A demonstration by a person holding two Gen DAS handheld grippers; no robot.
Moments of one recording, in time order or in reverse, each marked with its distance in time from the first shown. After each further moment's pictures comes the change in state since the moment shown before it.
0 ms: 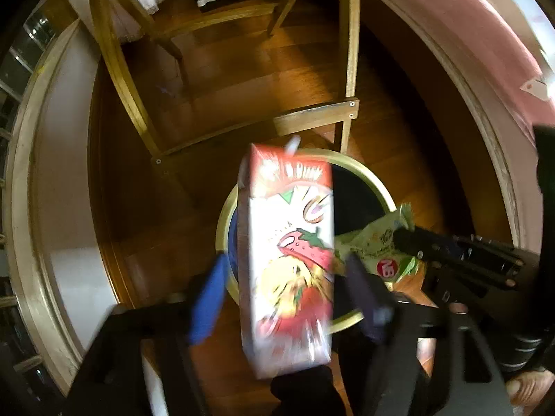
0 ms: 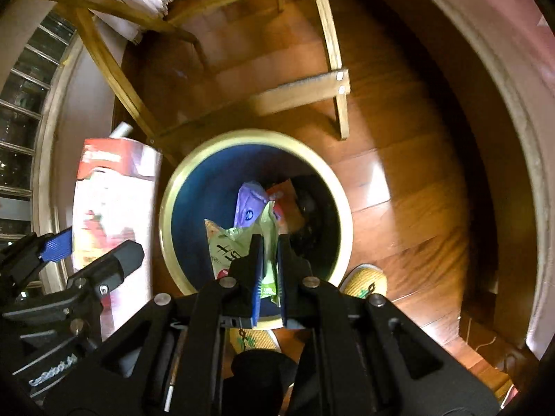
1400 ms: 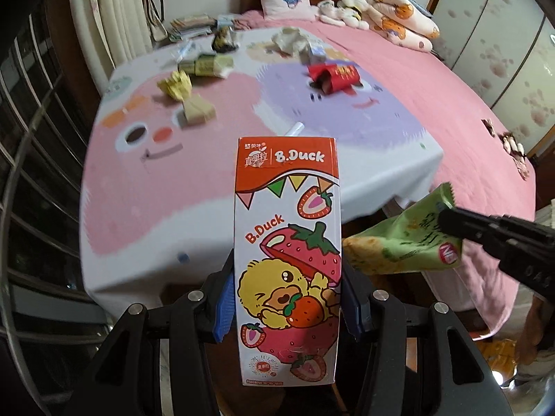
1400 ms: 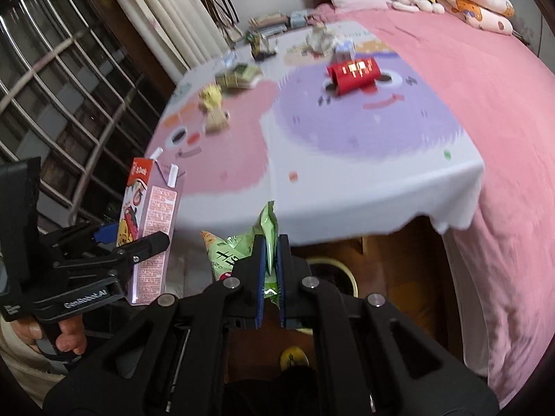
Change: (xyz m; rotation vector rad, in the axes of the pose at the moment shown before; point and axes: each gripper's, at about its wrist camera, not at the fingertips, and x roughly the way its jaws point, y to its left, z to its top) left arm -0.451 0.016 0.005 0.100 -0.343 -0.069; right arm -0.475 0.113 0.003 -0.137 -0.387 0.130
